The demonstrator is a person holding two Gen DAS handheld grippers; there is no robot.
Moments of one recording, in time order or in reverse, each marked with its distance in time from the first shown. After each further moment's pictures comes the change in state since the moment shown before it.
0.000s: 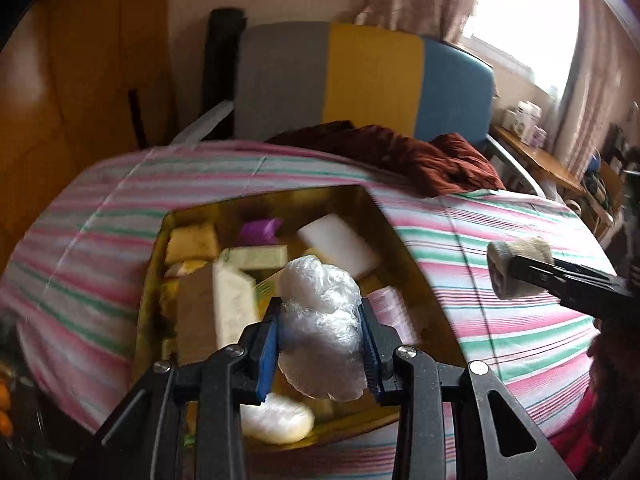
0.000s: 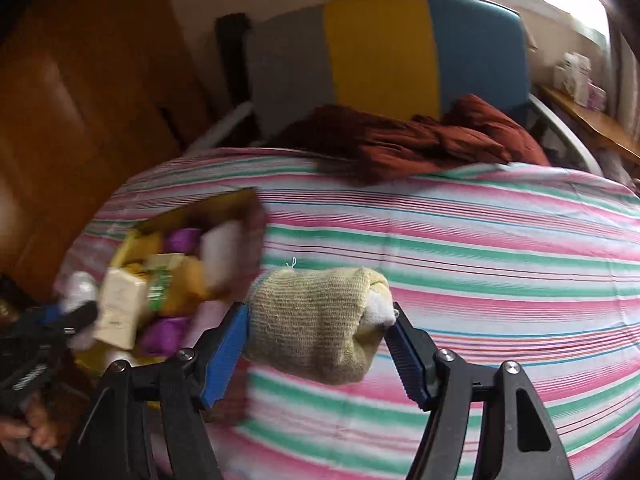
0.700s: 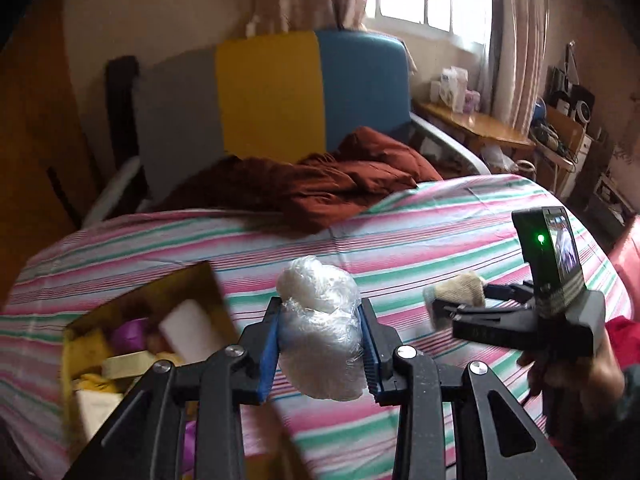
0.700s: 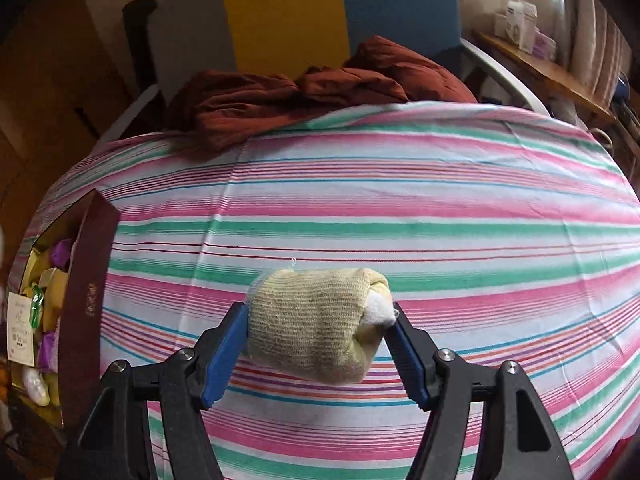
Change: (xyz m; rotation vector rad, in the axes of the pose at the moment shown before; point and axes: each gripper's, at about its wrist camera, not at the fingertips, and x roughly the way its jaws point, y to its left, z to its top) left arm 0.030 -0.162 0.060 0.272 -0.045 -0.118; right arm 0.047 -0.148 0.009 0.135 0.136 -0.208
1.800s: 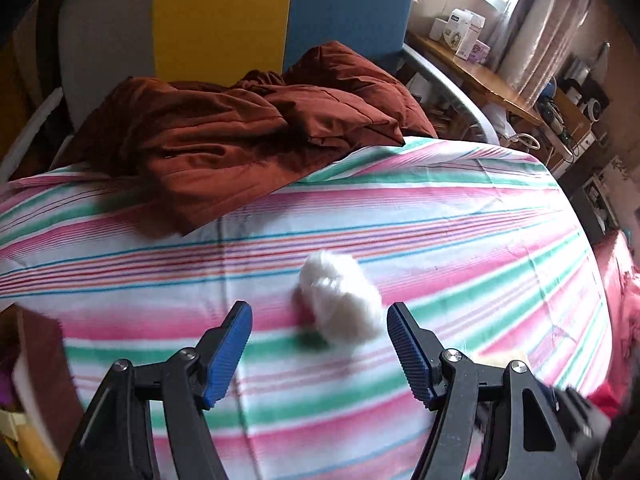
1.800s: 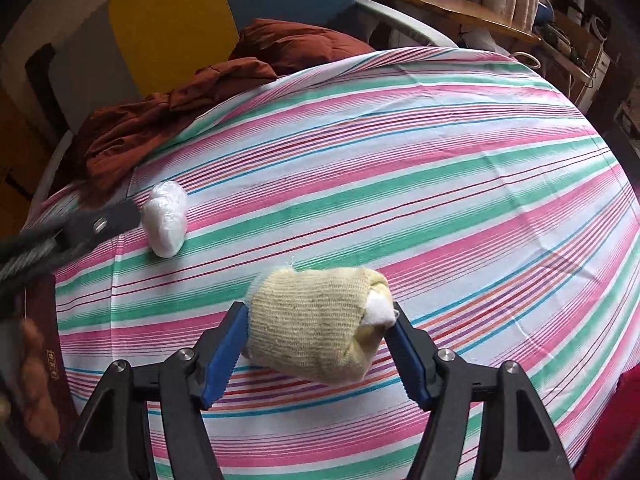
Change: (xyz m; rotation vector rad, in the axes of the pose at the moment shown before) left arm 0.221 -0.080 0.070 -0.104 0.338 -0.168; right arm 0.003 -0.074 0.004 0.292 0.079 -0.165
